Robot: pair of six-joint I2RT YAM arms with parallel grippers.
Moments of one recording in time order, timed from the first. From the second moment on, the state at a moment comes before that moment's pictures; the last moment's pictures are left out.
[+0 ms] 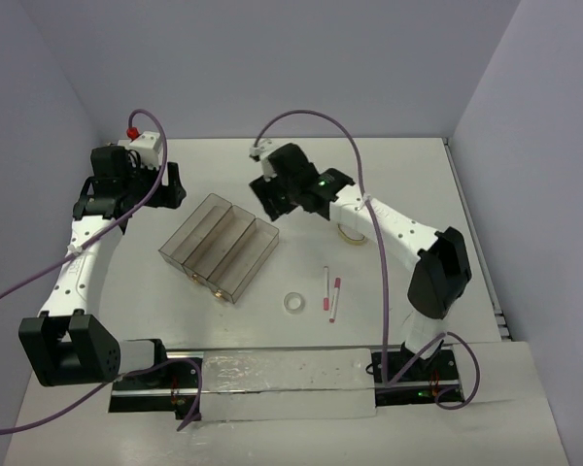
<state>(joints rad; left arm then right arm) 0.01 1.29 1.18 -0.49 0.29 0.11 0.74 1.77 1.62 -0.58 0.06 0.01</state>
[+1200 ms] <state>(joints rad) 0.08 1.26 1.17 -0.49 0.28 0.11 1.05 2.13 1.77 -0.67 0.01 0.11</state>
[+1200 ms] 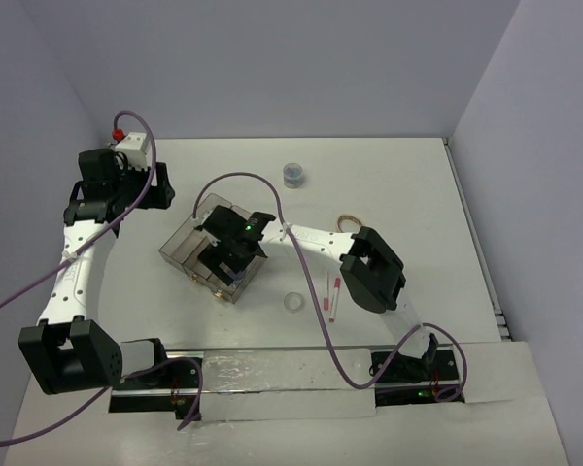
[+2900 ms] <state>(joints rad) 0.13 1.16 1.14 -0.57 0.22 0.13 0.51 2.58 2.45 -0.64 0.25 0.35</state>
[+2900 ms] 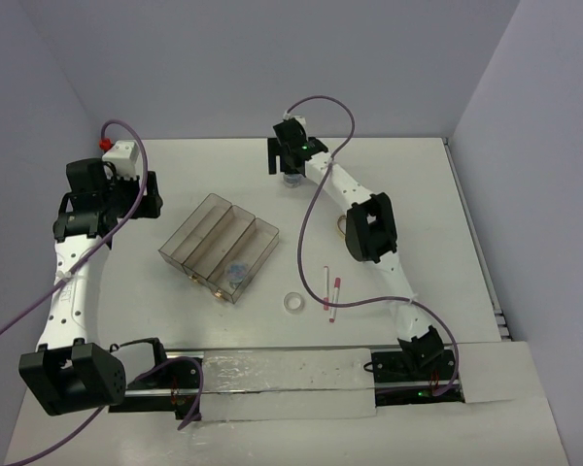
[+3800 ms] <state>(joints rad) 0.15 1.14 1.14 -0.58 0.22 0.17 0.51 2.63 2.49 -0.69 0.26 0.34</state>
